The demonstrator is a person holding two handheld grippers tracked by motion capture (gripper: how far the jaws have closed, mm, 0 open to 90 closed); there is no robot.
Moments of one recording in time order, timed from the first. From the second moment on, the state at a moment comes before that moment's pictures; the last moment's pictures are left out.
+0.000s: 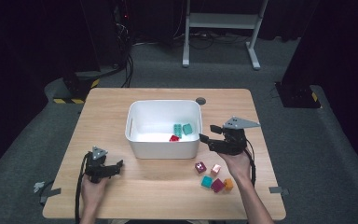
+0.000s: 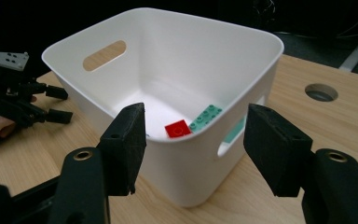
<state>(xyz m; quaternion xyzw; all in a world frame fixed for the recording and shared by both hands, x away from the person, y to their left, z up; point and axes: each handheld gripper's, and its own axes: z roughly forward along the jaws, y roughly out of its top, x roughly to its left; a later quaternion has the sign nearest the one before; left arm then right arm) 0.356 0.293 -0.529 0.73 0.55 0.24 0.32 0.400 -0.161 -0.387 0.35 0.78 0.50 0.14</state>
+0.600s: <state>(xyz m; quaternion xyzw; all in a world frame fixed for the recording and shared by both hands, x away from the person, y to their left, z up) 0.356 0.293 -0.529 0.73 0.55 0.24 0.32 0.362 -0.201 -0.447 0.39 0.79 0.46 0.14</state>
